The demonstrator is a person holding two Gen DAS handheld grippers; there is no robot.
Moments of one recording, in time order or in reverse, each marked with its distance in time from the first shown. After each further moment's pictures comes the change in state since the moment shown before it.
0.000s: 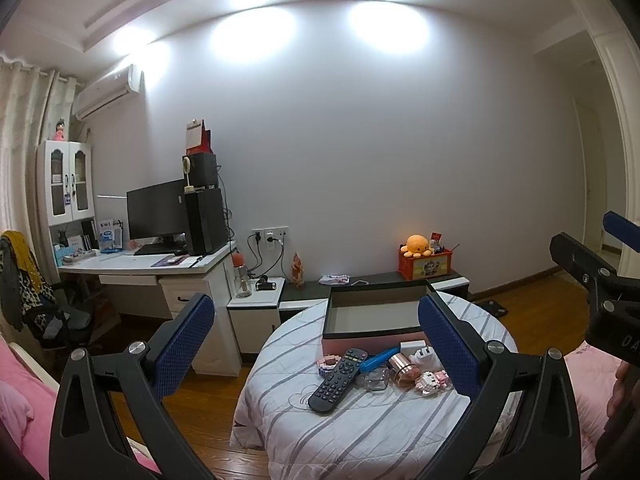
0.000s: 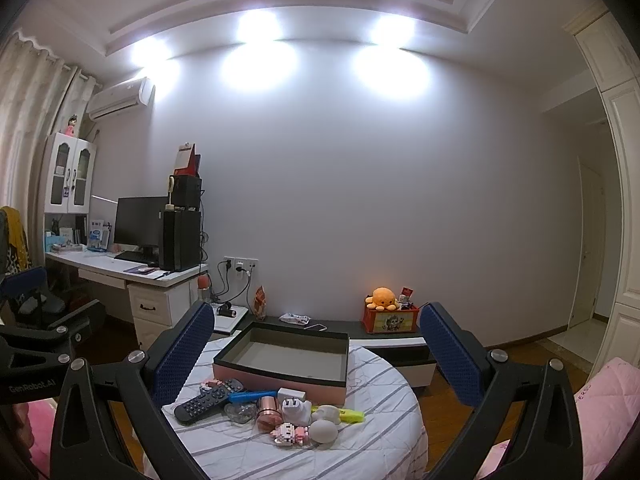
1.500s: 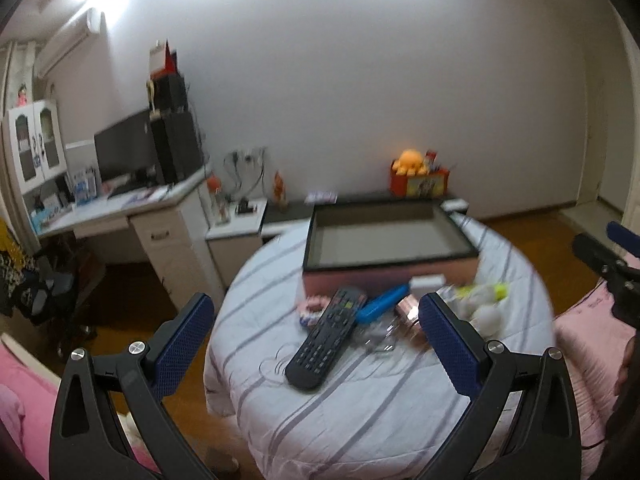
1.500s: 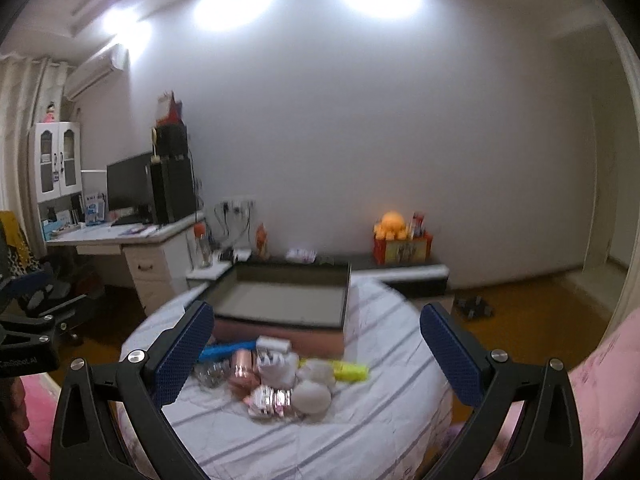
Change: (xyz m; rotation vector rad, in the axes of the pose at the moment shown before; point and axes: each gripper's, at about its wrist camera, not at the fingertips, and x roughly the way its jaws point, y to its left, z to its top) left arm 0.156 -0.020 -0.058 0.034 0.349 -0.043; right arm 0.126 -0.055 -0.084 0.125 0.299 0.049
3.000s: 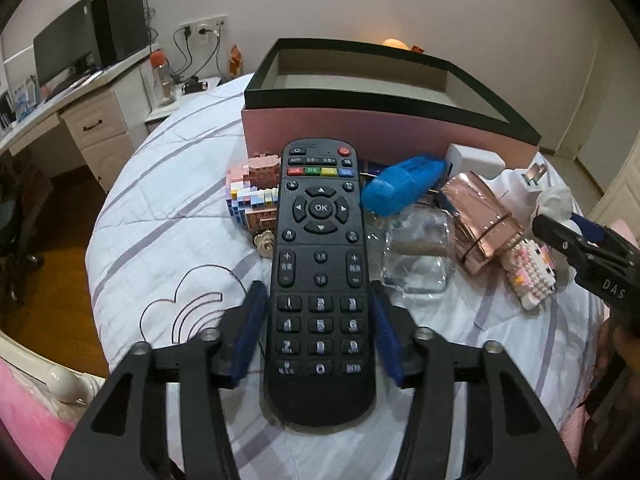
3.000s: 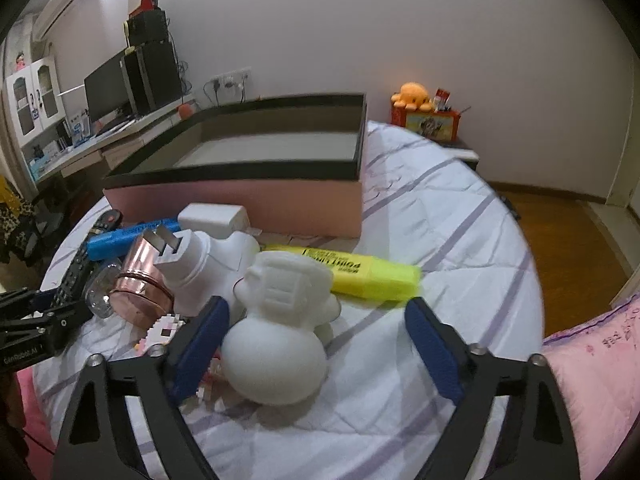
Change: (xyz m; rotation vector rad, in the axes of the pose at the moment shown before) left arm 0.167 -0.006 -0.067 -0.047 0.392 -0.186; right arm 0.169 -0.010 -0.086 0.000 0.411 0.052
